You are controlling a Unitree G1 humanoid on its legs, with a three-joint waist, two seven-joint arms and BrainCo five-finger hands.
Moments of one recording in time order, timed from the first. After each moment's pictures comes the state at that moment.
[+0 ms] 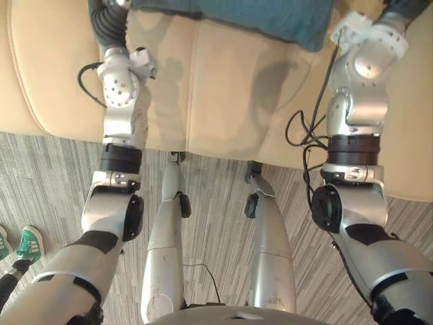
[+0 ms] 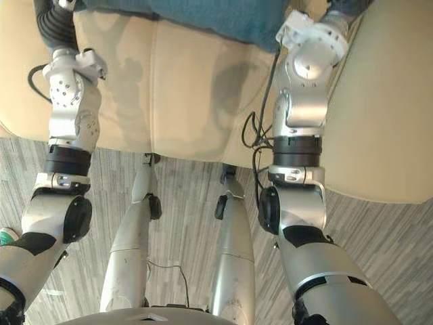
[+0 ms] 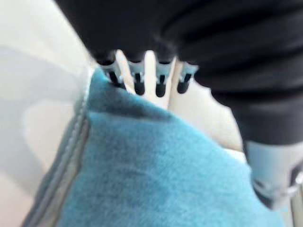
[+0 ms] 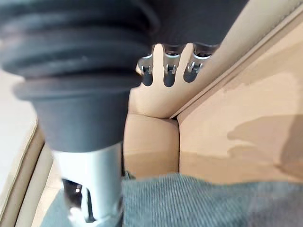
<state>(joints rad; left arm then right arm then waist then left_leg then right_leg) -0.98 0.24 0.11 0.44 -0.32 -0.20 0.36 -1.02 -0.35 -0.22 0.20 0.12 -0.02 -0.58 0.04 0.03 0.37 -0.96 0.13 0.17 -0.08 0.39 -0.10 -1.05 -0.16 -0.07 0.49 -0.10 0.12</state>
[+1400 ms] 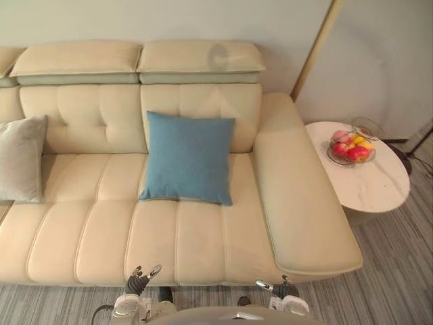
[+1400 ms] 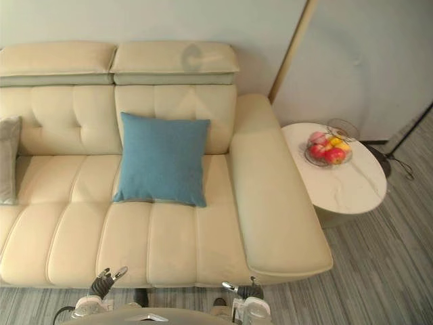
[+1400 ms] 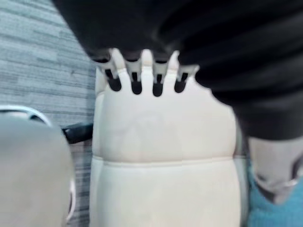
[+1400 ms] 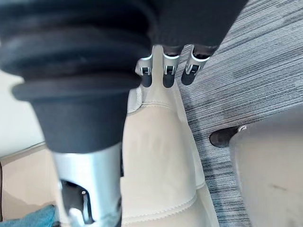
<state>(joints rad) 0.11 0.06 0.12 0.94 0.05 -0.08 0.09 0.06 -0.02 -0.25 0.92 -0.05 -0.04 -0.17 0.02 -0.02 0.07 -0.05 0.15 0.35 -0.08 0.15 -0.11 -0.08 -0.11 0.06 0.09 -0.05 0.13</state>
